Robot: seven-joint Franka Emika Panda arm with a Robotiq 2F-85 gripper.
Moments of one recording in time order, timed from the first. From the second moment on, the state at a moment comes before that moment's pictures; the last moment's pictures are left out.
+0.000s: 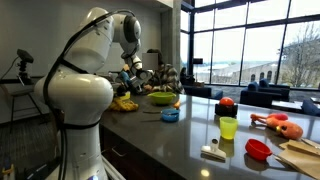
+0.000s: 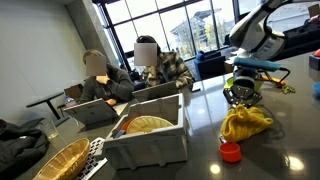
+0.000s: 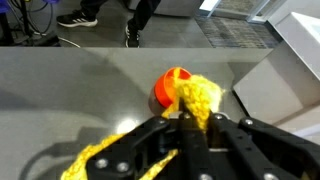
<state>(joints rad) 0.33 0.52 0.23 -1.75 0.82 1.73 0.38</state>
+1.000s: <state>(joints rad) 0.36 0.42 0.21 -1.86 0.81 2.11 0.59</state>
